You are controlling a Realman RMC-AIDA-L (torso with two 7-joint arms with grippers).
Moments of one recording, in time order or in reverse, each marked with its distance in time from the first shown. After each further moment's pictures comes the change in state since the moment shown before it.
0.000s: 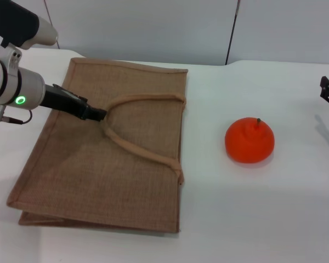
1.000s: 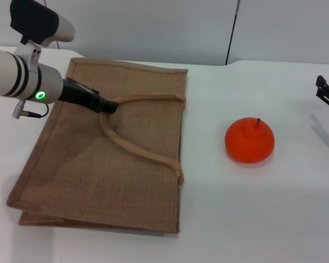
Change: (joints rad) left arm -0.070 -0.004 0.013 -0.128 -0.020 0.139 0.022; right arm 0.003 -0.002 -0.009 0.014 0.000 0.001 0.003
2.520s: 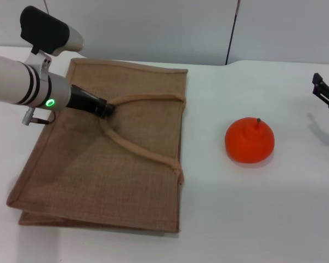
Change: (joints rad) left arm -0.044 0.001 -0.007 -0.140 -0.004 0.112 0.026; right arm 0.008 0.000 -0.002 0.009 0.000 0.000 0.007
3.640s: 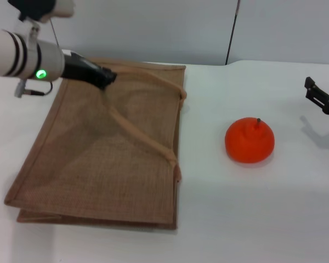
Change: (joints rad) left arm 0.058 -0.007 0.016 0.265 -0.069 -0.138 0.006; right arm 0.003 -0.003 -0.079 -0.013 -0.002 0.011 0.061
